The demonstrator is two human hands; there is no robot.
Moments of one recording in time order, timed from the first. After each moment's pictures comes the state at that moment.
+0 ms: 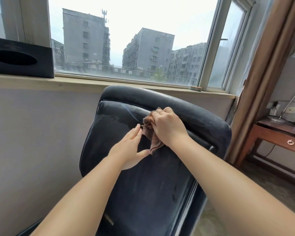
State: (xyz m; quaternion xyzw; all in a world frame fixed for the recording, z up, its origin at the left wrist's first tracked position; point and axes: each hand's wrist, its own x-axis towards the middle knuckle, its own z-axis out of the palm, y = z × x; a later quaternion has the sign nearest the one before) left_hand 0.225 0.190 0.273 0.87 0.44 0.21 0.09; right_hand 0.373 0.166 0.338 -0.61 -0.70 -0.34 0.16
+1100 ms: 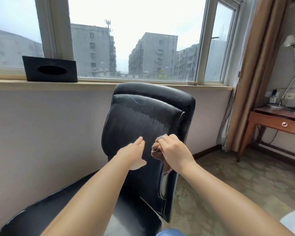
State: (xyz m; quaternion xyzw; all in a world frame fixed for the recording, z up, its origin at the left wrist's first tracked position) left_hand 0.199 0.007 0.245 0.87 0.49 0.01 0.05; right_hand 0.373 -0.036 0.228 -0.55 -0.74 -0.37 0.13
